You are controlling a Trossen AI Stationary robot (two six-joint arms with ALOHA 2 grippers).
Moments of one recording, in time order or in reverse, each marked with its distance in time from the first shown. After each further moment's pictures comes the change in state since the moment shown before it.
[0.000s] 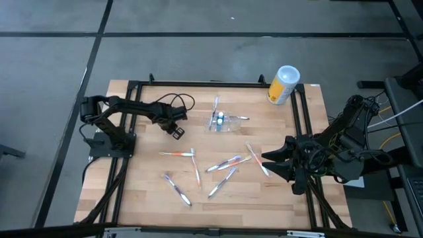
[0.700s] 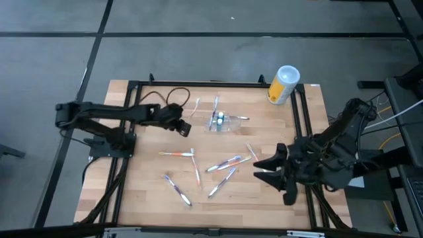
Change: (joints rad) left arm -0.156 -0.359 -0.007 0.274 0.027 -0.267; right arm -0.028 0.084 0.001 0.101 -0.049 -0.057
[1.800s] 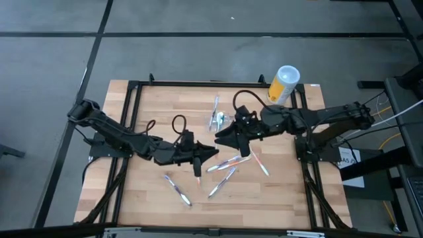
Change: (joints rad) left arm -0.611 0.222 0.291 0.729 -0.515 0.156; right arm -0.660 0.097 0.000 0.054 -0.877 0.004
